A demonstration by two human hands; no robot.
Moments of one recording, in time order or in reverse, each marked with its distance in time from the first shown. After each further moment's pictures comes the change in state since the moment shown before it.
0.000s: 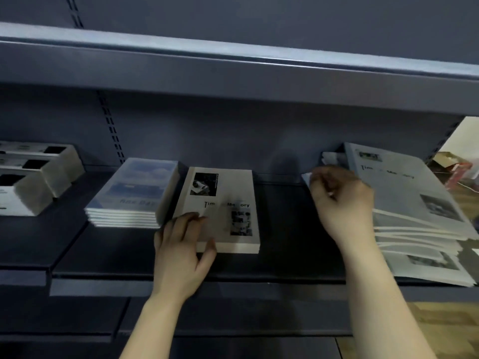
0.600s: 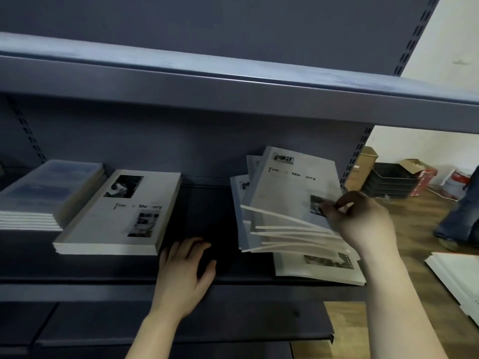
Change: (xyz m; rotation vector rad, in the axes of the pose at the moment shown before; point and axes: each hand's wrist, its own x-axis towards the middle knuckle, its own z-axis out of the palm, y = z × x) left_hand -0.018 0.174 0.104 0.009 -0.139 0.049; right_hand 0.038 0.173 -0.159 -0.346 -0.151 0.336
